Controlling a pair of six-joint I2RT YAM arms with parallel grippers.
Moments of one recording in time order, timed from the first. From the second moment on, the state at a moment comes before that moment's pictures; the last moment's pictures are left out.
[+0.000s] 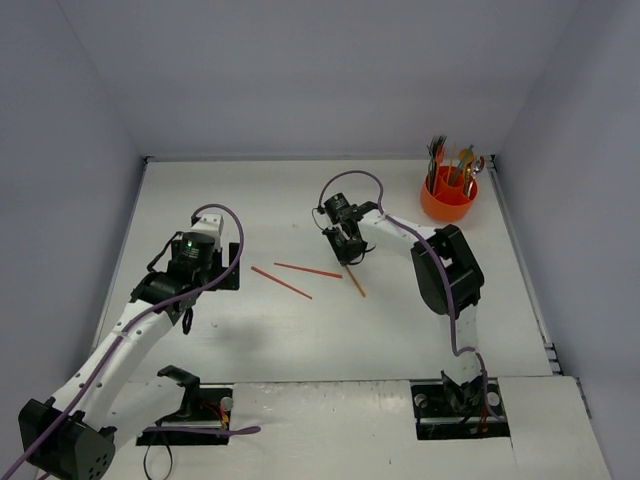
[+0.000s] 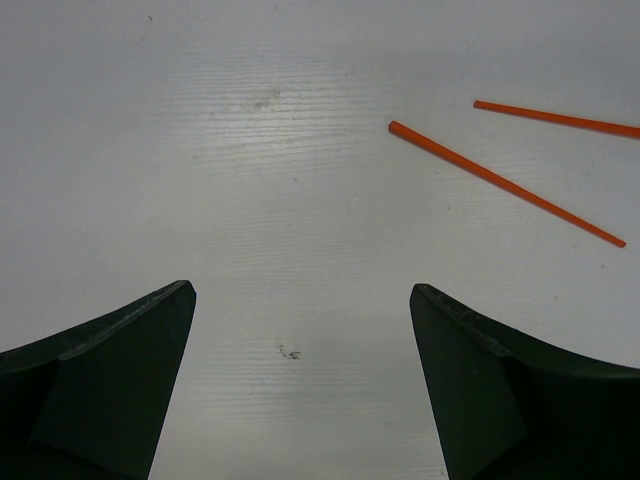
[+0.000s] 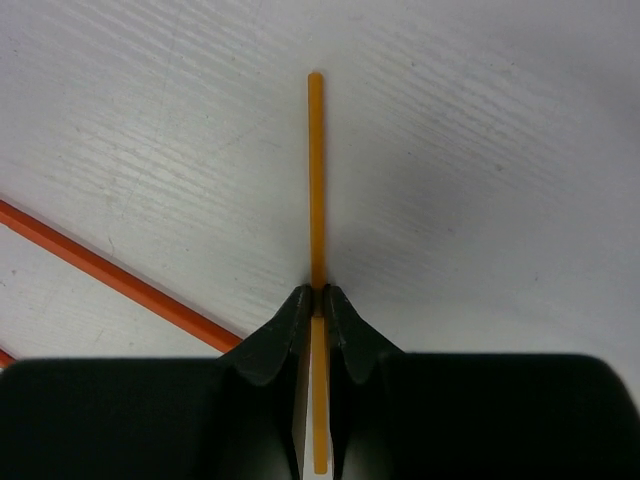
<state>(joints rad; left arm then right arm) -0.38 0.93 0.82 -0.66 -0.26 -0.22 0.59 2.07 1.46 -0.61 0.04 0.13</state>
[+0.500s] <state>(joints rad) -0.38 0.93 0.82 -0.66 -0.26 -0.22 0.41 2.06 1.68 -0.68 0.01 0.09</state>
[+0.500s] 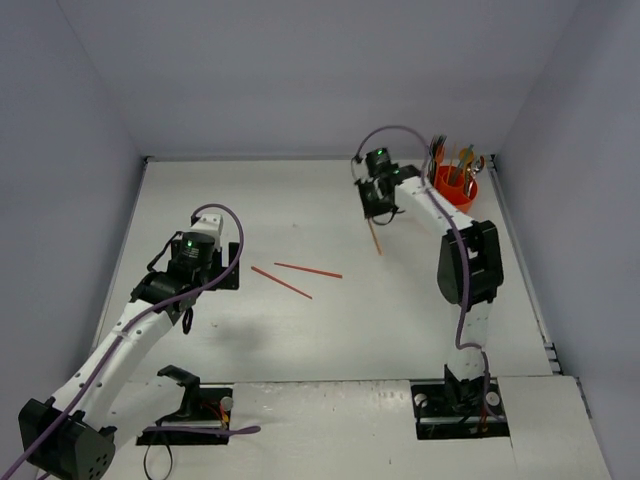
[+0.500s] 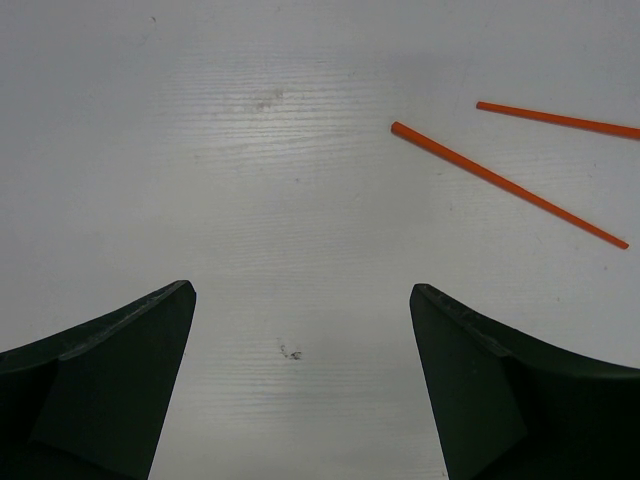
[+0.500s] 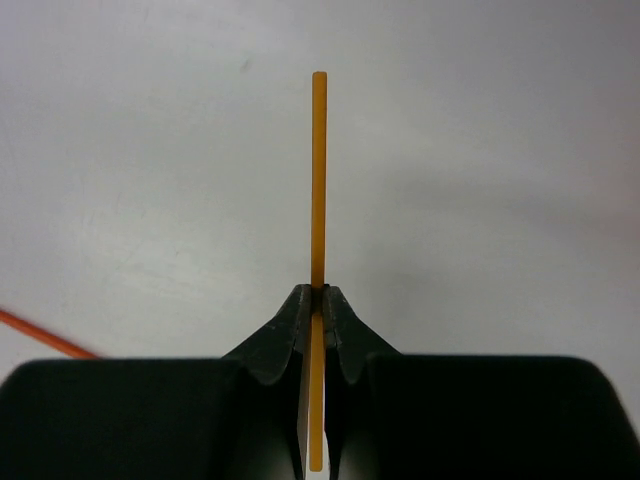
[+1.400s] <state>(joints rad) -0.38 0.96 0.82 -0.66 -0.27 -0.22 -0.13 1.92 1.52 0.23 0.03 0.11</state>
